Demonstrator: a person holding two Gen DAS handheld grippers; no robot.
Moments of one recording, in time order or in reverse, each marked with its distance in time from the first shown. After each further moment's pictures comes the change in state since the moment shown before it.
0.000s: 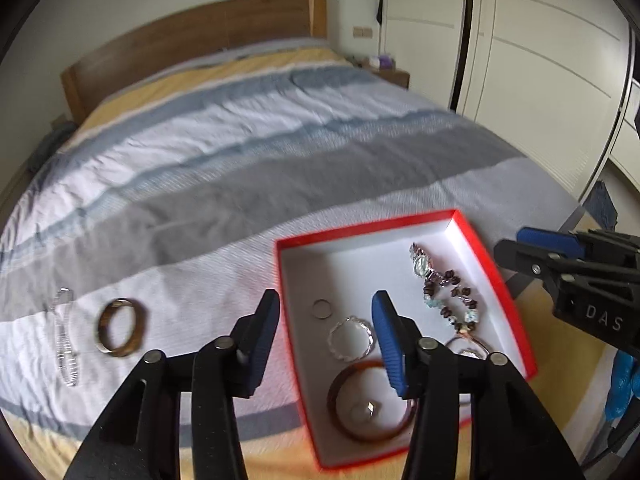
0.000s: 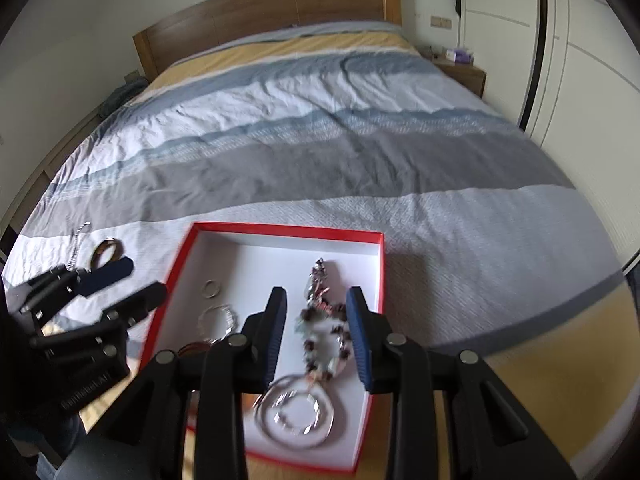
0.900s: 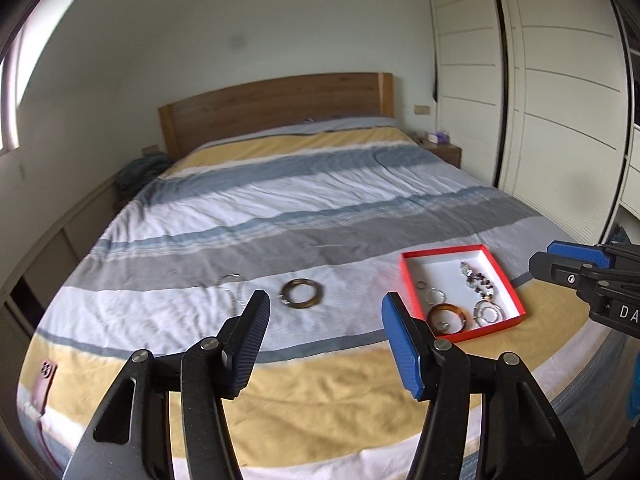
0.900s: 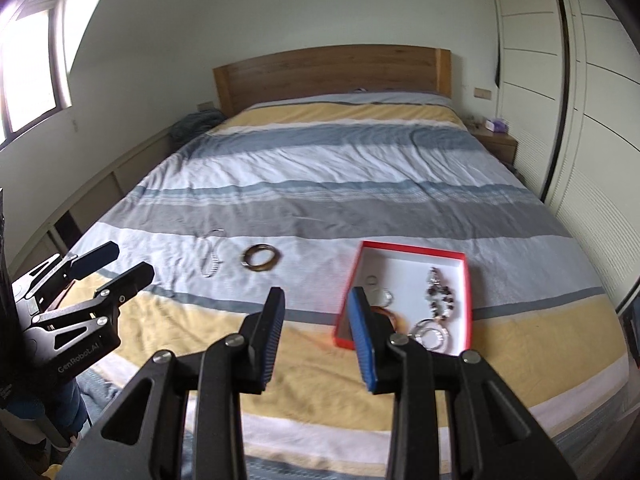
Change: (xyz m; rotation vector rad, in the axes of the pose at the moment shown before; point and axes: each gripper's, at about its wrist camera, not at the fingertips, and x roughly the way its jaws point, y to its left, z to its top) left arm -0.267 0.100 -0.107 -0.099 -0.251 0.212; right arm -0.205 0.174 -0.069 -0.123 -0.200 0.125
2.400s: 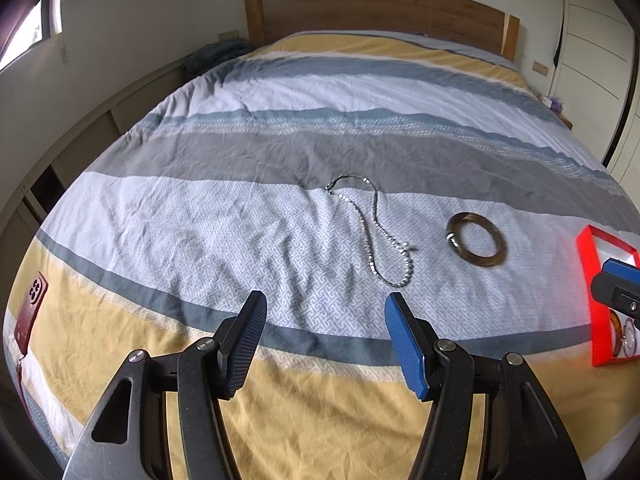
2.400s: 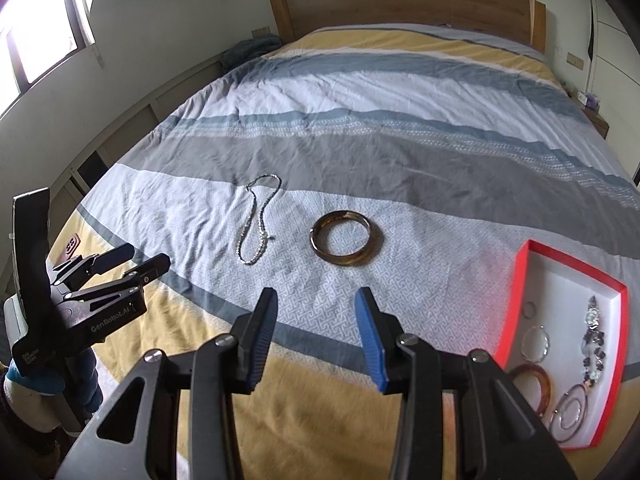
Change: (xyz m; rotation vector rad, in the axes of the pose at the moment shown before) left arm 0.206 0.168 -0.064 -0.243 0.336 0.210; right arm 0.242 0.084 0.018 -0.096 0.261 0.203
